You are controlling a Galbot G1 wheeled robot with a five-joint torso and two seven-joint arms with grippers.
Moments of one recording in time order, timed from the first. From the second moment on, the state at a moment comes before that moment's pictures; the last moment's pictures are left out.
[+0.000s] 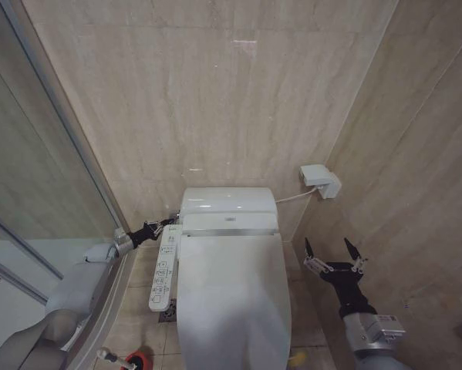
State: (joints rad) left arm 0.38 -1.12 -0.20 -0.56 -0.34 -0.49 0.94; right arm -1.70 1.24 0.59 2.32 0.21 0.01 0.27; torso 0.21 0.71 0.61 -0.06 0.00
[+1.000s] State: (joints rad) left arm 0.51 -1.02 -0.31 -0.79 -0.23 -0.41 0.85; right arm -1.70 1.25 0.59 2.32 0.21 0.01 0.27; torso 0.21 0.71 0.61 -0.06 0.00
